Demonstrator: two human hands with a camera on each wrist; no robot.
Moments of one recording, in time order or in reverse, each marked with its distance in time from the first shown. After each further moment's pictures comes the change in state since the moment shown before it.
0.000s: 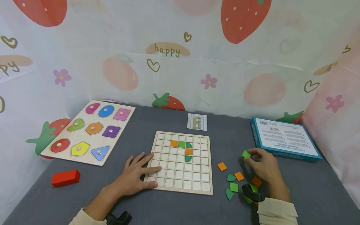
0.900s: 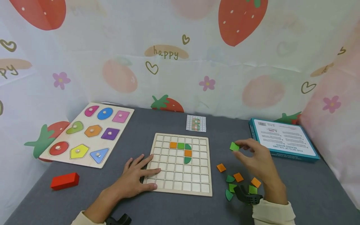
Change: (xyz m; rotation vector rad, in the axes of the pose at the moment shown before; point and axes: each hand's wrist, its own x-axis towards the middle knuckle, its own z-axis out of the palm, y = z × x) left_hand 0.002 0.000 0.003 0.001 0.002 -0.007; right_hand -0.006 -0.070 -0.017 0.112 0.116 -0.306
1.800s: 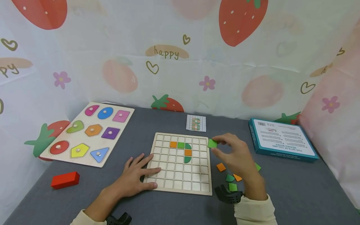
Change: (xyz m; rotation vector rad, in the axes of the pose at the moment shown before) left_hand -0.001 0.000 -0.001 -0.001 -0.002 0.009; right_hand 0.017 -0.051 0.030 0.109 -0.029 -0.132
